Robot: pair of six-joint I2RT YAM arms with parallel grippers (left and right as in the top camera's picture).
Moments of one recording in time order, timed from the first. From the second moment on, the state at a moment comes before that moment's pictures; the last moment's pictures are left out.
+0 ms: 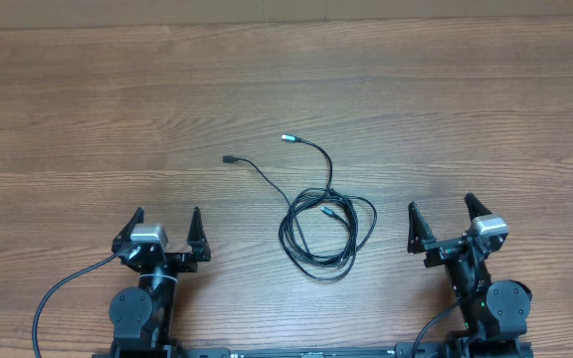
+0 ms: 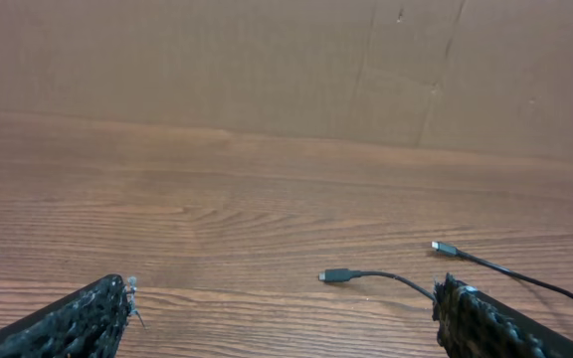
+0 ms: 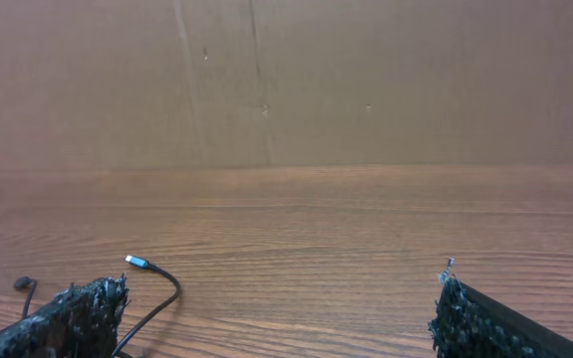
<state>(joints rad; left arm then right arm) -0.04 0.01 0.01 -0.08 0.00 -0.13 0.05 0.01 0.02 -0.02 -0.15 0.10</state>
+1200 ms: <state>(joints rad) -0.04 0.01 0.01 -0.08 0.00 -0.13 0.05 0.01 0.02 -0.02 -0.15 0.10</state>
